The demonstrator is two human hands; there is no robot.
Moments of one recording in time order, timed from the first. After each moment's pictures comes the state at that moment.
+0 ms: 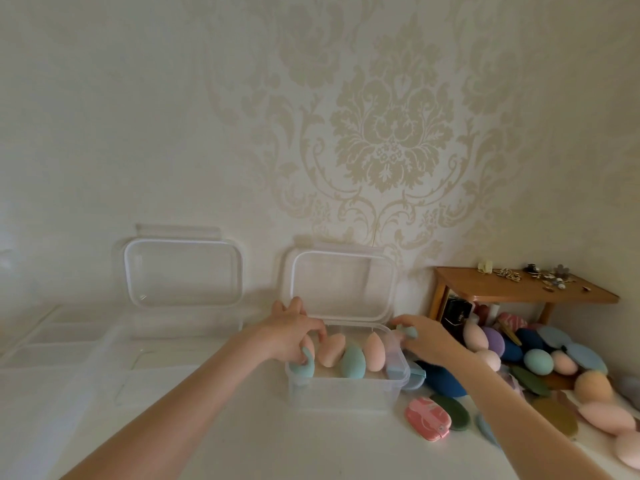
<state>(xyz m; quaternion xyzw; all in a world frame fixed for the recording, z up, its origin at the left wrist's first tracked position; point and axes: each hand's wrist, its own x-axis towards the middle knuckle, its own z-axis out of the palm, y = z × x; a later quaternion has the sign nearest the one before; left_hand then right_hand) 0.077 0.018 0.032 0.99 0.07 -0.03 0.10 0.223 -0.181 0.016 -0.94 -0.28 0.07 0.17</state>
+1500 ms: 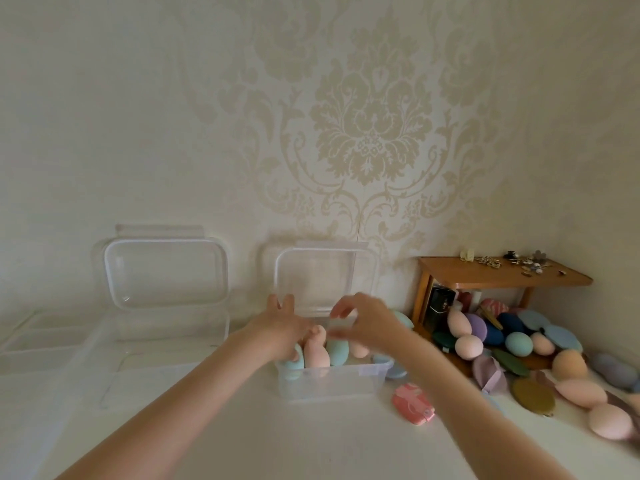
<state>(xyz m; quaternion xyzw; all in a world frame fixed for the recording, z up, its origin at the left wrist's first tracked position) 0.081 0.005 0.032 0.99 0.10 -0.06 -0.02 0.149 -0.141 0.050 -0.89 -0.39 0.04 0.25</state>
